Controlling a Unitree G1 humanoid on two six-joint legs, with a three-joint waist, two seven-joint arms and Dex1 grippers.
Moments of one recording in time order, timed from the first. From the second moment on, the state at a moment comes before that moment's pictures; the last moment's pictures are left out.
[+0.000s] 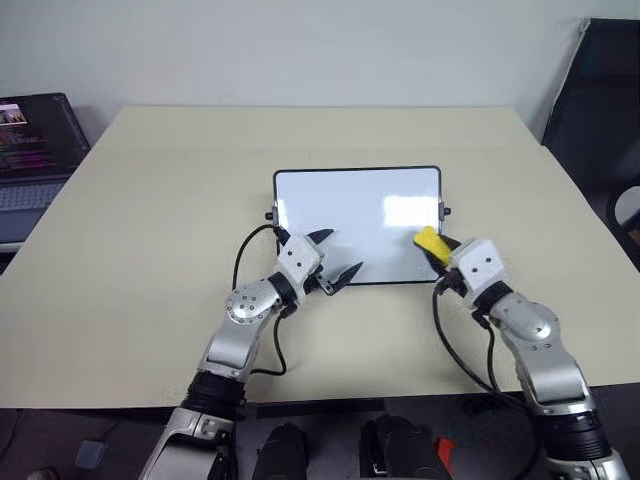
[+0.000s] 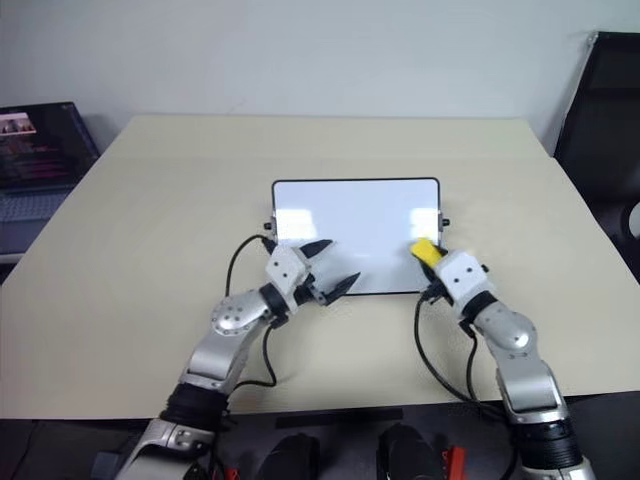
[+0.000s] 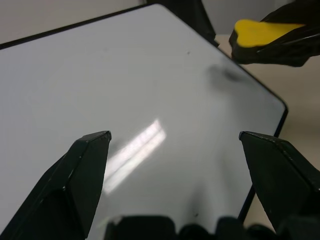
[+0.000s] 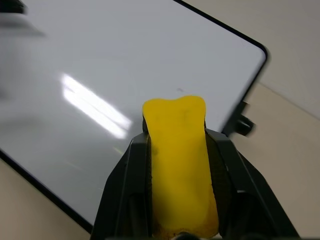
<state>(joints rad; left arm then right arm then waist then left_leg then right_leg) -0.39 0.22 -0.16 0.16 -0.13 -0.08 -0.72 -0.13 -0.42 -0.05 -0.29 -0.05 0.26 0.40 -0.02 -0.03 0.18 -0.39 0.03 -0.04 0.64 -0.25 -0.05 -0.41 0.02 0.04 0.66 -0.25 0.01</state>
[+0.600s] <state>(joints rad) -0.48 0.22 -0.28 0.25 -0.24 -0.09 -1.11 -0.14 -0.44 -0.30 -0.30 0.12 0.74 0.34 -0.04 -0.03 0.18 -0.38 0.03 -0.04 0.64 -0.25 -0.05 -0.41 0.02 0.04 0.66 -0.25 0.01</state>
